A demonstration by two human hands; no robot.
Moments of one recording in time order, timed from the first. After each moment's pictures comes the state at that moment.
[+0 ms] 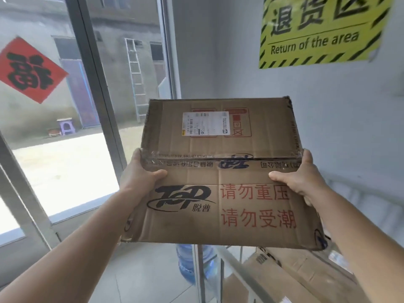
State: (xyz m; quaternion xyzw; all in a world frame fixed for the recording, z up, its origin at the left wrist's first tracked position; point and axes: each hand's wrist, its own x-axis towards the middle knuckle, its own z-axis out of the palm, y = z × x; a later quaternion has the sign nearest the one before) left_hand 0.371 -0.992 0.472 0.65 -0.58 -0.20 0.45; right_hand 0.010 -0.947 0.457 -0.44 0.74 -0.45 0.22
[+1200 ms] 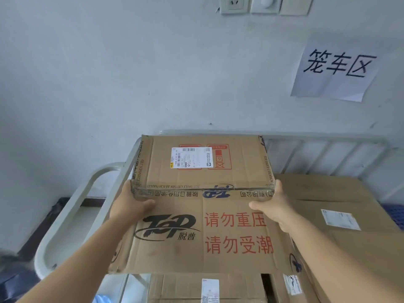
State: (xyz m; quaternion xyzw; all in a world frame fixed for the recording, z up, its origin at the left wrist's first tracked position) left_hand -0.055 -1.285 0.252 0.44 -0.80 -0.39 0.10; right_hand -0.261 -0.974 0.228 0.02 0.90 -0.39 0.21
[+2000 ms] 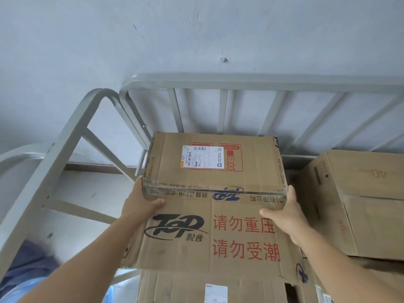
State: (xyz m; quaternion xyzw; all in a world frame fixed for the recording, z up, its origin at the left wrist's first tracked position) left_hand -0.193 -1.352 0.016 0.49 -0.77 -0.40 -0.05; right_hand -0.380 -1.031 -0.001 0.06 0.88 -0.33 0.33
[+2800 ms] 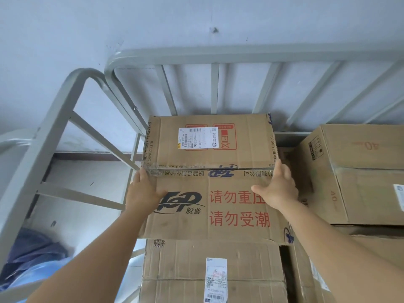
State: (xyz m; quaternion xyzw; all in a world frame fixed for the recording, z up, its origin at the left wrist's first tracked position) left_hand -0.197 -1.320 0.022 0.46 -0.85 -0.23 -0.13; right_hand -0.369 -1.045 0.016 -0.04 0.95 -0.15 0.26
